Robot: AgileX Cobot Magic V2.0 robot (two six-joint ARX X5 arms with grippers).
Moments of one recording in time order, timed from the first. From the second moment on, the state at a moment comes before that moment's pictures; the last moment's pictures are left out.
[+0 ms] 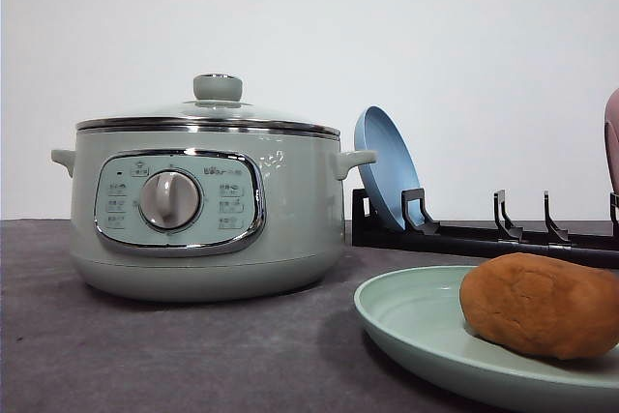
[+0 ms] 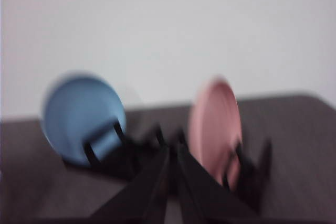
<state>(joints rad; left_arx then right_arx) -0.04 0.00 0.03 -0.18 0.02 -0.09 -0.06 0.14 0.29 -0.15 -0.06 0.14</state>
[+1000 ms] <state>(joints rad) -0.04 0.00 0.03 -0.18 0.02 -0.09 -0.06 0.00 0.02 -0.16 -0.05 -0.01</state>
